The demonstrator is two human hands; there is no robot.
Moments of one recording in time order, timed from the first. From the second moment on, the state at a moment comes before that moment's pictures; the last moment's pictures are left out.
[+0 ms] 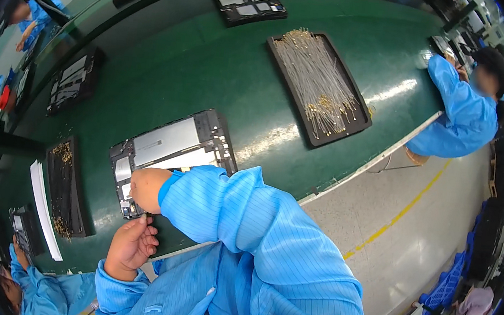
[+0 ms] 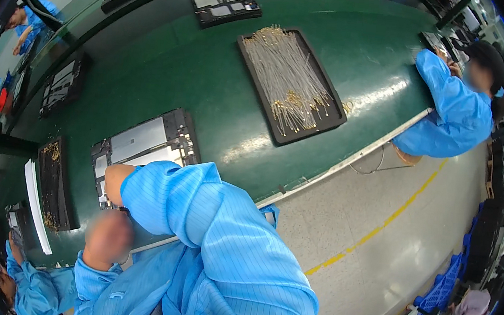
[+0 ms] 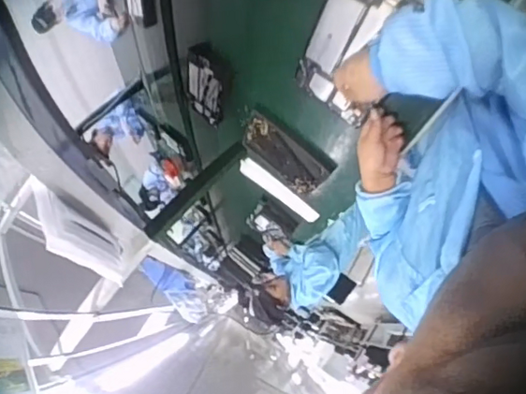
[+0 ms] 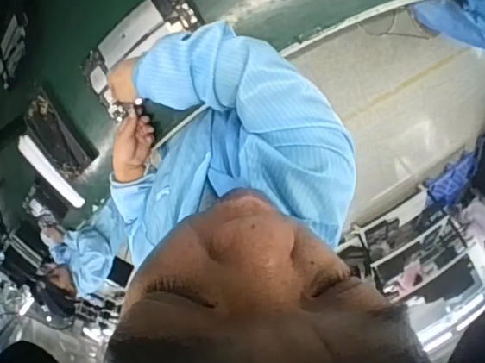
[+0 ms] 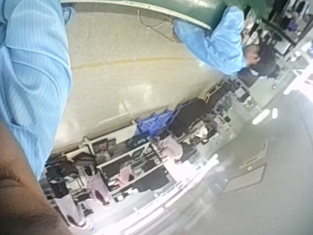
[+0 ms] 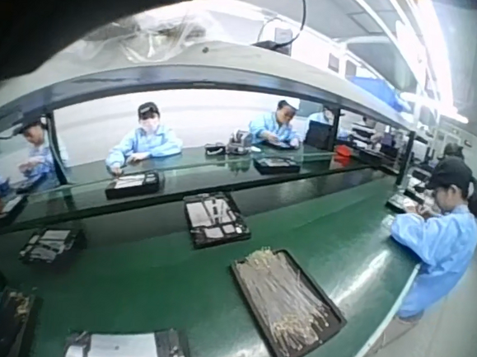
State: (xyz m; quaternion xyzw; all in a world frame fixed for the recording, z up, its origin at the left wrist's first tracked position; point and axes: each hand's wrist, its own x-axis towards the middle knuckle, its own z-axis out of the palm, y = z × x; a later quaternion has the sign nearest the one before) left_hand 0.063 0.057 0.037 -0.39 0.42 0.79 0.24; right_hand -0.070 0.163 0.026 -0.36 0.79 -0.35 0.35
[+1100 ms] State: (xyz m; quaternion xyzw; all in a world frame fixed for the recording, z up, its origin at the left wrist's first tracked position) left_hand 0.070 0.090 0.061 -0.13 0.66 0.71 0.19; right_hand -0.063 0.380 0.077 0.11 0.78 -0.51 -0.33
